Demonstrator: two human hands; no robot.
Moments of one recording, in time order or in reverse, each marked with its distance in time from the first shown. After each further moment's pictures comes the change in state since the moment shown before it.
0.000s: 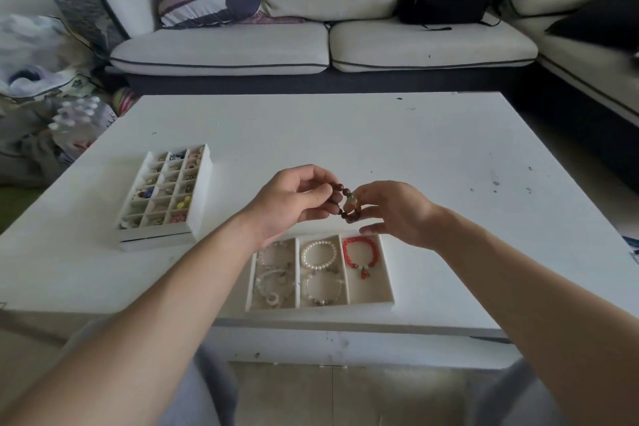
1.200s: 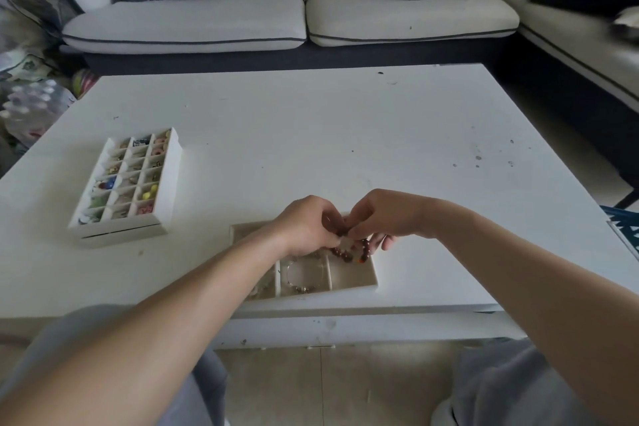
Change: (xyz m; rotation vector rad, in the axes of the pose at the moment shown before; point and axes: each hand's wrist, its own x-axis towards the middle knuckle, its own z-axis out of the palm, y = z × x) left_hand 0.025 -0.050 0.047 0.754 -0.117 -0.225; right_hand -0.005 0.028 -0.023 -0.638 -0.113 0.229
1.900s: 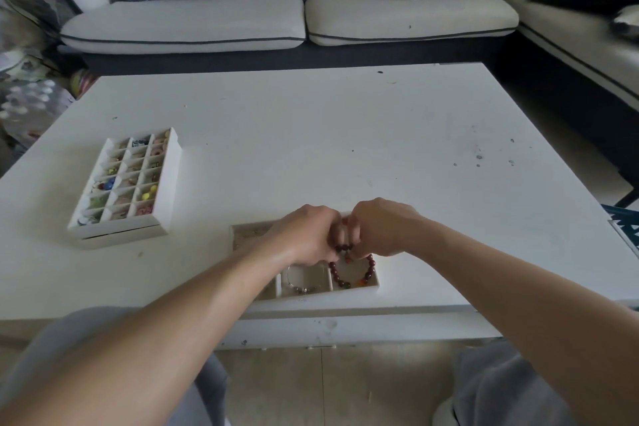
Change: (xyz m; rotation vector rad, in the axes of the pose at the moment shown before) left_hand -0.002 -0.001 0.007 0.326 -0.054 0.054; right_hand 0.004 -0.013 0.027 -0.669 0.207 0.076
